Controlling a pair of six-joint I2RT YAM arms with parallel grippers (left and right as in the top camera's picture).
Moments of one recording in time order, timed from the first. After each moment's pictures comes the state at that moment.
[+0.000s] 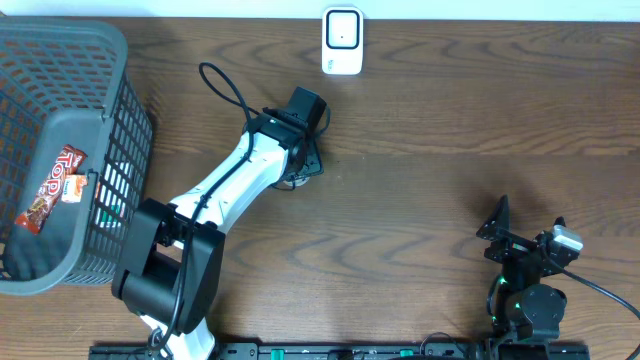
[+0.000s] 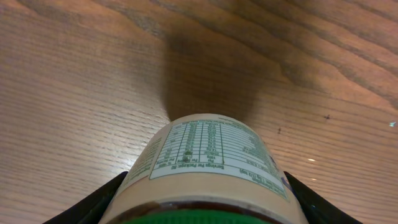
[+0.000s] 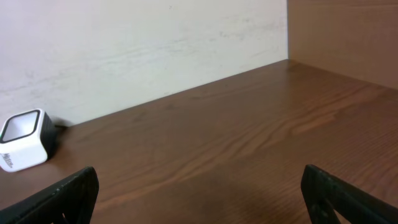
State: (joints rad) left arm -0.47 1.86 1.32 -0.79 -0.08 -0.71; right arm -0.03 0.01 0.01 -0.04 0.29 0.23
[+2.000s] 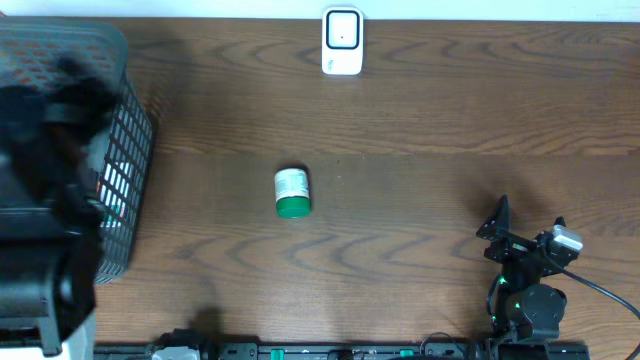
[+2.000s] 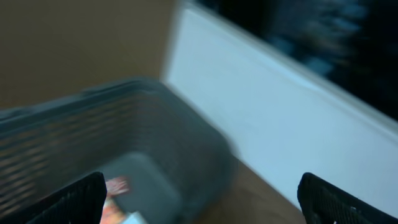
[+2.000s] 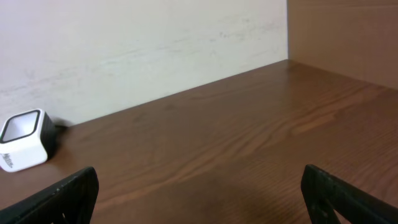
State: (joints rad) left arm 0.07 1.11 1.69 -0.93 -0.52 -0.50; right arm -0.03 0.01 0.01 -0.04 0.29 0.23
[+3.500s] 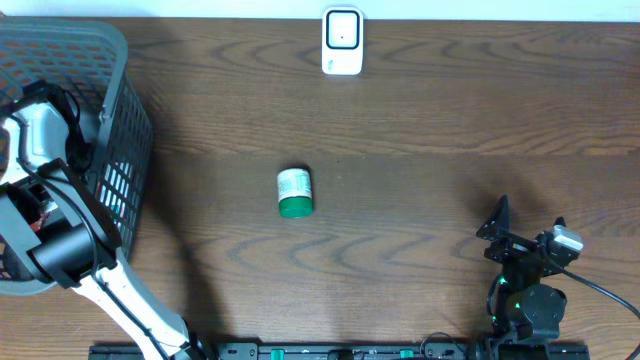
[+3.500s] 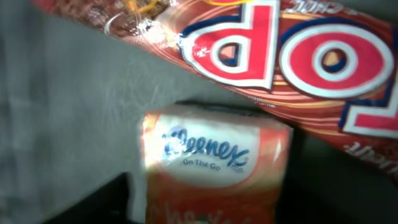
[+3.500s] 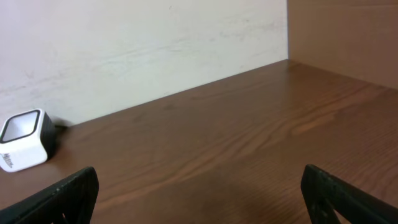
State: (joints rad) left arm 0.52 2.17 1.68 -1.12 -0.30 -1.07; right arm -0.03 0.01 0.01 -0.04 0.29 0.23
